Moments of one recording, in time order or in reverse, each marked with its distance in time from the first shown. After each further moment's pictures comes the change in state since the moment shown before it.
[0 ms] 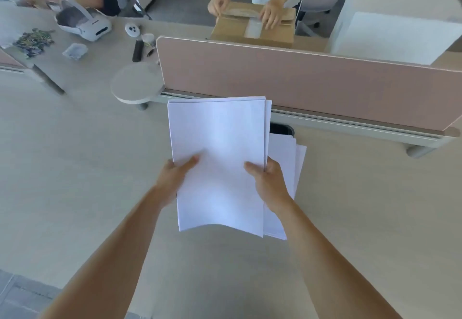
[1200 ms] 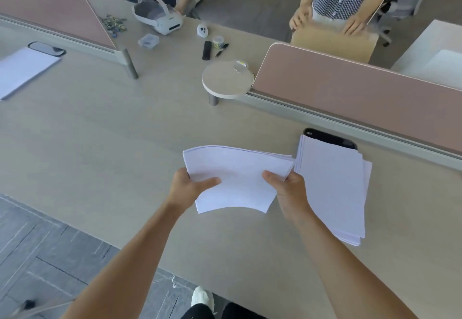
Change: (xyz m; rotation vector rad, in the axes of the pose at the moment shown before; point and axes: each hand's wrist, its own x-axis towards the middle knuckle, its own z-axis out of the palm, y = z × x) left_hand -0.043 -0.026 -0.215 0.021 0.026 0.238; right_hand -0.042 0.011 0.195 0.114 -0.001 -0.061
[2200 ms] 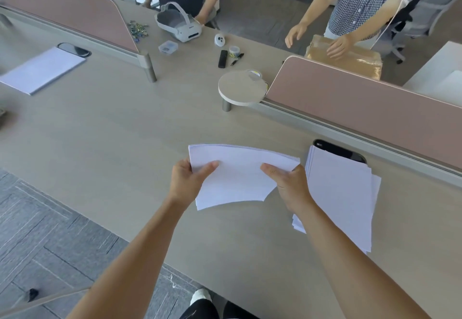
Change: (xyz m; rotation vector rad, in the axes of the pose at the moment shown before) left_hand -0.005 0.013 -0.022 -0.098 0.154 0.144; right_hand 0.010 -0.029 0.024 -0.104 -0.108 -0.102
